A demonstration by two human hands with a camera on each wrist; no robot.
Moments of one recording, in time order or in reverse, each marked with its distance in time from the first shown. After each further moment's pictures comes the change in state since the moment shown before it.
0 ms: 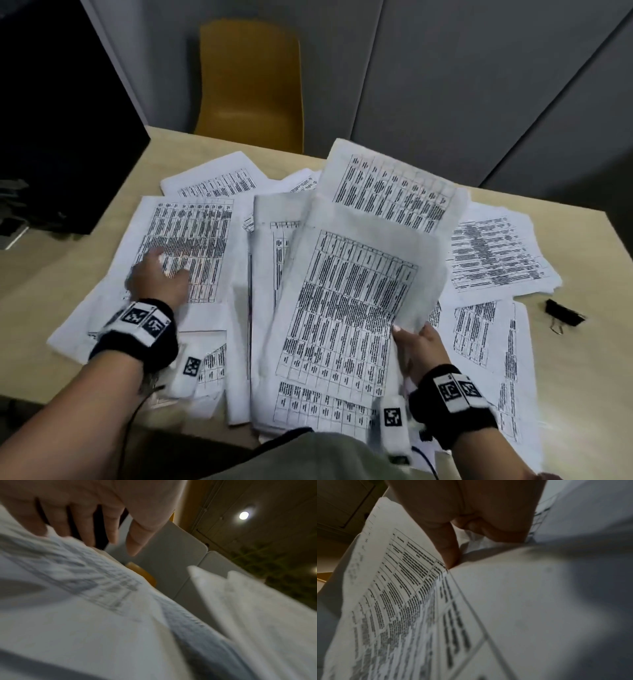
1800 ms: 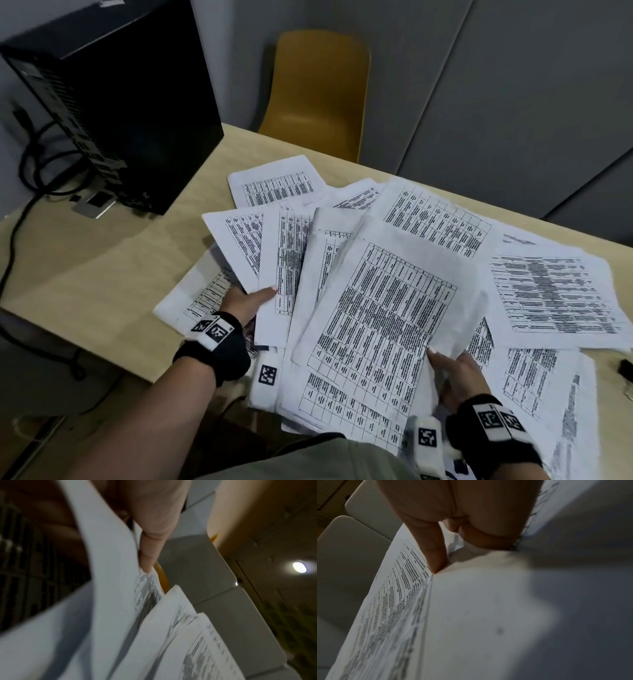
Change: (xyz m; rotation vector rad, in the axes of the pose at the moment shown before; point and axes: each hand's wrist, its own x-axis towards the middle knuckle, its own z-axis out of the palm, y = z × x) left_hand -0.040 -0.020 0.039 -0.570 -0.331 -0.303; right_hand 0.027 0.011 0.002 -0.012 -0.099 -0.017
